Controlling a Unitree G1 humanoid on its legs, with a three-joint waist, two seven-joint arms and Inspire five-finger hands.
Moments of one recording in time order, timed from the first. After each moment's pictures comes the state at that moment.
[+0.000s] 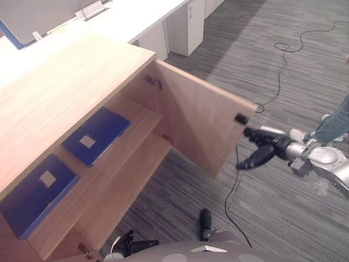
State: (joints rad) left arm 0.16 0.08 0.16 1.15 0.13 -0.12 -0.05; right arm -0.30 -1.25 0.65 -0.01 0.64 0.12 0.44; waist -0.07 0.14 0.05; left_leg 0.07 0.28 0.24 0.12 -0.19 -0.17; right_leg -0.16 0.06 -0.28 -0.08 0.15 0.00
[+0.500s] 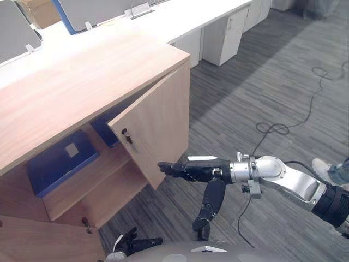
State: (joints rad) left arm 0.17 0.09 0.17 1.13 0.16 -0.13 -0.05; right arm -0.37 -0.98 0.83 -0.19 0.59 0.03 0.65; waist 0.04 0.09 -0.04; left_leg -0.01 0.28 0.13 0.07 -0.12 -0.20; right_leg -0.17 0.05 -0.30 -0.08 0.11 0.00
